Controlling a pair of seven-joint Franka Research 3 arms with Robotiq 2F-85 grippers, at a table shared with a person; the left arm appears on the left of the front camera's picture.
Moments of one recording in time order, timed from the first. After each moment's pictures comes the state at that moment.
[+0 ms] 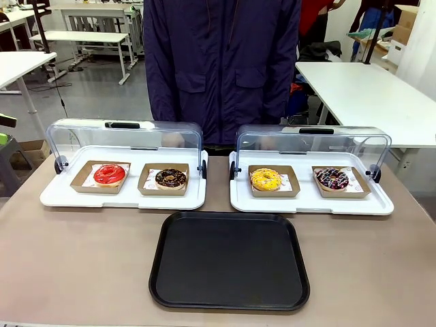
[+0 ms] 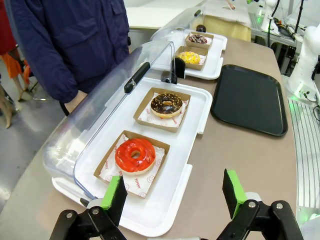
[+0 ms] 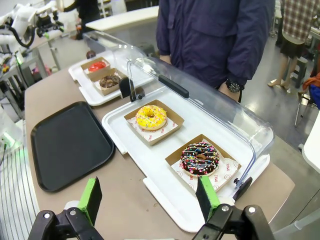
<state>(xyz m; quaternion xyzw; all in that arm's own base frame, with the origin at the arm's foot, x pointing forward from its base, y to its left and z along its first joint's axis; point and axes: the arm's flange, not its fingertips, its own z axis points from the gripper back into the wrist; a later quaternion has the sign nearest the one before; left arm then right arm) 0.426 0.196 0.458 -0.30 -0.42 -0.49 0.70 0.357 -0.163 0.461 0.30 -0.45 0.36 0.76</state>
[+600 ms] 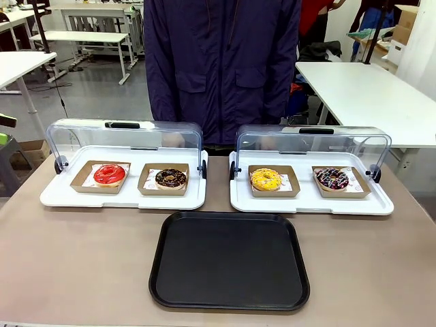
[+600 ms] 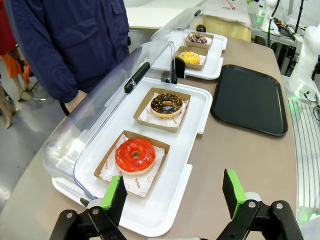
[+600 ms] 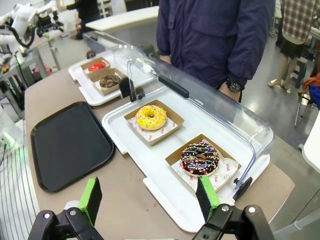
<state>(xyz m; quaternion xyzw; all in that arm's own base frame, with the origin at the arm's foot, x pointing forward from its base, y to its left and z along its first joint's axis) 0.426 0.196 0.458 -0.30 -0.42 -0.49 0.70 0.357 -0.163 0.461 0.30 -0.45 0.36 0.76</state>
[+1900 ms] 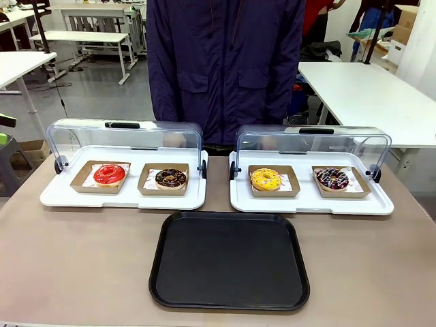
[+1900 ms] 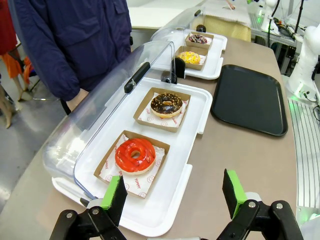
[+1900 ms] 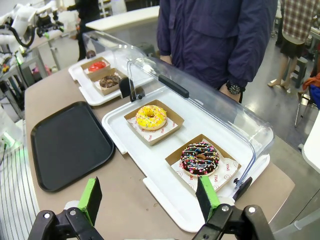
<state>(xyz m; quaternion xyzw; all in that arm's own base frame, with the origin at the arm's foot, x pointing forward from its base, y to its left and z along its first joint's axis) 0.426 0.196 0.458 -0.30 -0.42 -0.49 0.70 0.356 -0.163 0.461 0.30 -0.45 0.36 0.76</state>
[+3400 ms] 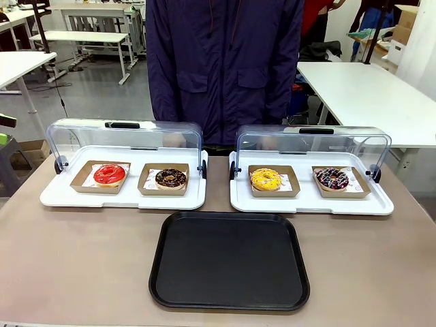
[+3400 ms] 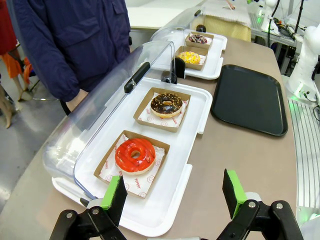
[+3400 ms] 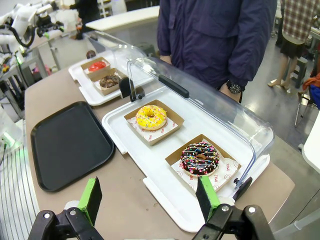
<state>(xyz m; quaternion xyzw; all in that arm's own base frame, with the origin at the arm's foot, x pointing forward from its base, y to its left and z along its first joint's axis) 0.426 0.196 0.458 -0.30 -0.42 -0.49 0.70 0.356 -0.163 0.461 0.30 -0.45 0.36 0.76</state>
